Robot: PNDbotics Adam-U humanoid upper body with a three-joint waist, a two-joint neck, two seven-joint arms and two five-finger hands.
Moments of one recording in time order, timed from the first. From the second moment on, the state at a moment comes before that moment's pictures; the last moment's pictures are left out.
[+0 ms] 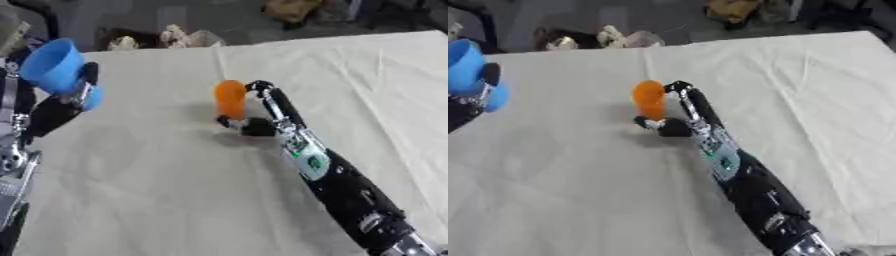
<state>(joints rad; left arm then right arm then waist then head) -0.54 0.31 -0.14 -1.58 -0.17 -0.09 0.21 -0.75 -0.16 0.21 -0.91 0.53 -0.21 -0.21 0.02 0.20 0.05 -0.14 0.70</state>
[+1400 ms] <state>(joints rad) -0.56 0.30 -0.16 -1.59 -0.15 -0.08 0.21 -0.84 -0.13 0.19 -0.81 0.57 -0.22 -0.23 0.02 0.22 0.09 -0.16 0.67</state>
